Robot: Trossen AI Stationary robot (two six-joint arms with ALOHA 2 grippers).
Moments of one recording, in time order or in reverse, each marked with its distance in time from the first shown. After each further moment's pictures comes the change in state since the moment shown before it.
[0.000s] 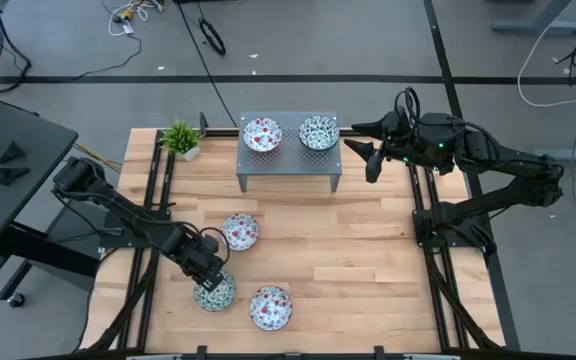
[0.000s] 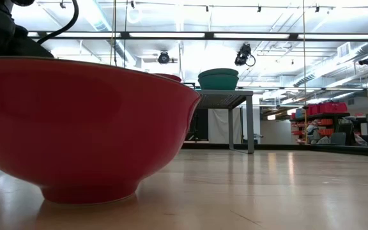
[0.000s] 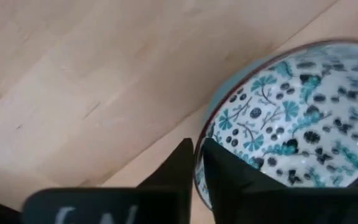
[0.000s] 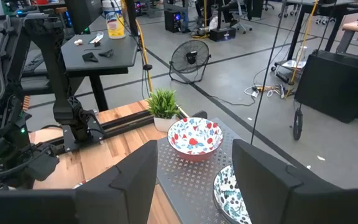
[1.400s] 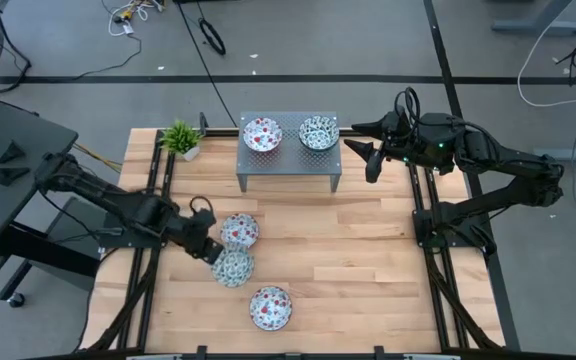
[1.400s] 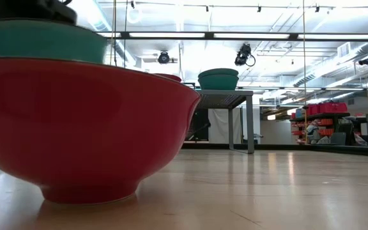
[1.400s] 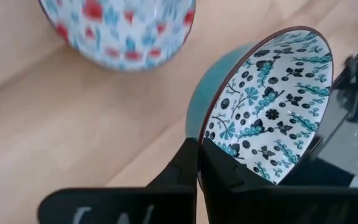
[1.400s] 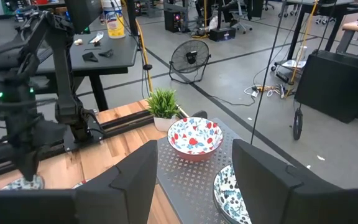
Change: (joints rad) left arm 0.157 -0.324 0.040 0.009 -0.173 0.051; right arm 0.000 0.000 0.000 -0.001 0.000 0.000
